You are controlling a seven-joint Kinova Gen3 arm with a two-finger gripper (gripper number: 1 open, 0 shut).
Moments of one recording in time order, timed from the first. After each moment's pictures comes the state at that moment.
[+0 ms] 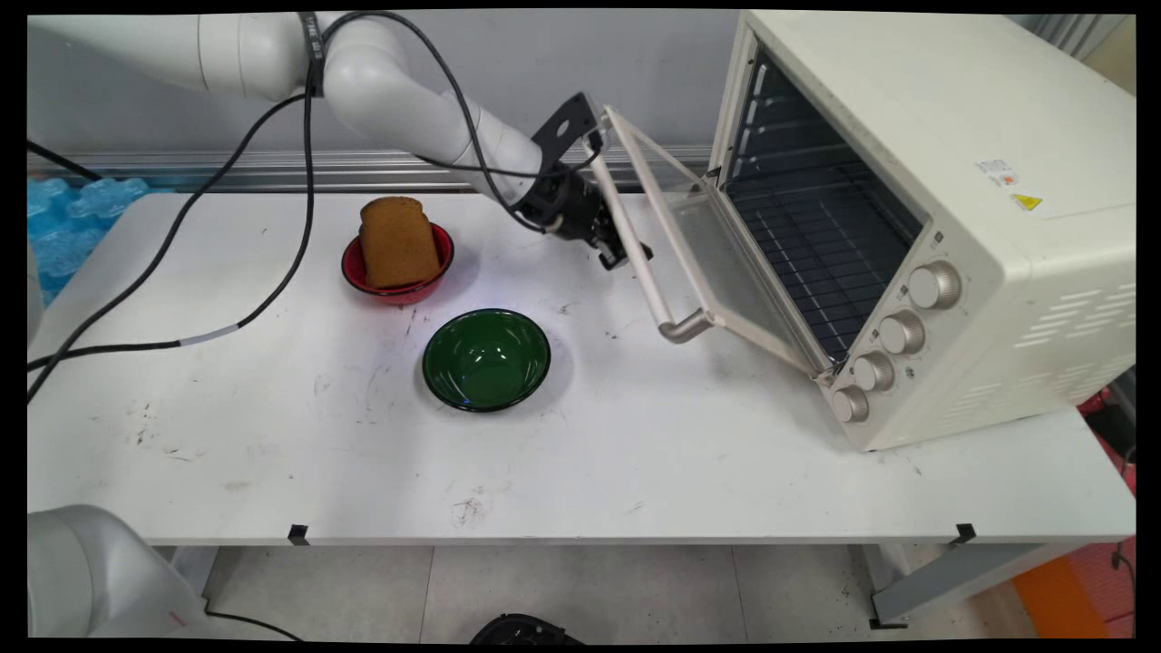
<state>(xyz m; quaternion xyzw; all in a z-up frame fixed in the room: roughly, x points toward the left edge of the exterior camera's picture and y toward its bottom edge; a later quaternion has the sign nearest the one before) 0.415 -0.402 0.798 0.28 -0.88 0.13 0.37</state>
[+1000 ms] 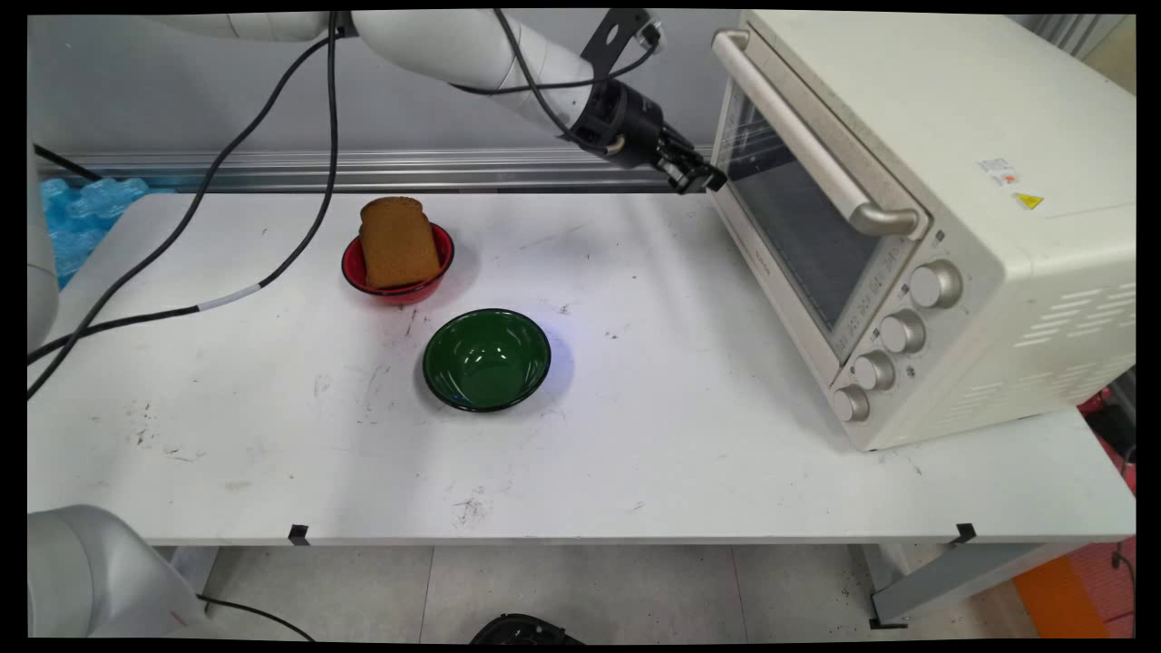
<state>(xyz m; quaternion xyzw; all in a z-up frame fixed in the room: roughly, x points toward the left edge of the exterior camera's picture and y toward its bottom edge) 0.373 -0.430 0.869 0.28 -0.84 0.14 0.45</state>
